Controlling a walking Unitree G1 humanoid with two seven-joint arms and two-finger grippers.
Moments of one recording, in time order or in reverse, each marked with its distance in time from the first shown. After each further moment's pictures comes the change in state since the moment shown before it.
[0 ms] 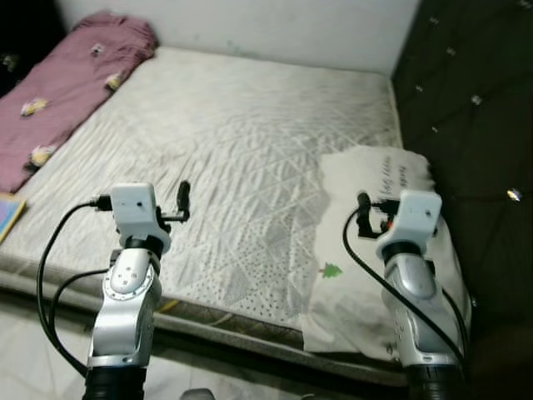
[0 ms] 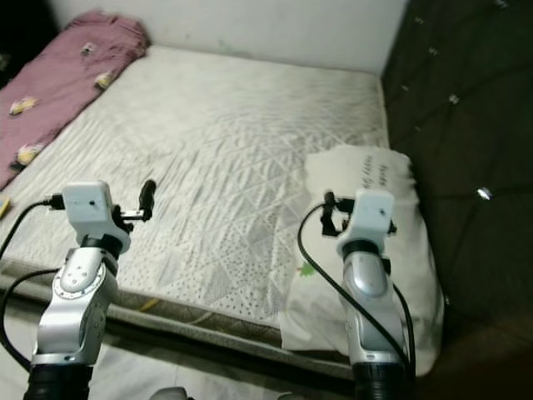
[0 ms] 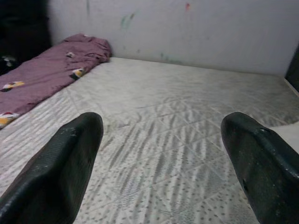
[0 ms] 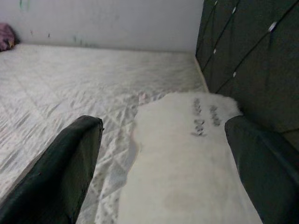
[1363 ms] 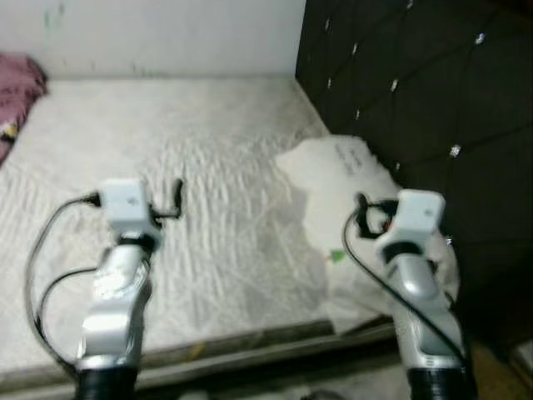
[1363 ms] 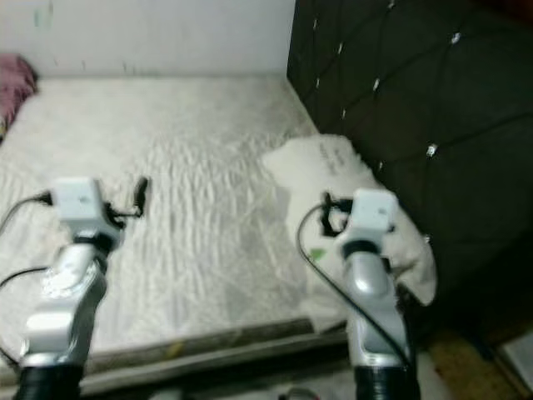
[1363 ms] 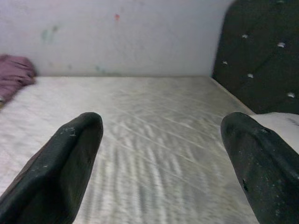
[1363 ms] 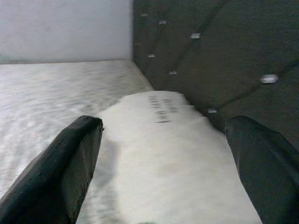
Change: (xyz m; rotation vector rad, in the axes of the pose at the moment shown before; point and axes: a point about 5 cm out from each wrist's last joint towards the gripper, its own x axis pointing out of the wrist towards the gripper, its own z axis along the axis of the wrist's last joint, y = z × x) left arm 0.002 0.000 0.007 -0.010 -0.006 -0.009; right arm -0.001 -0.002 0.010 -0.019 -0.019 0.040
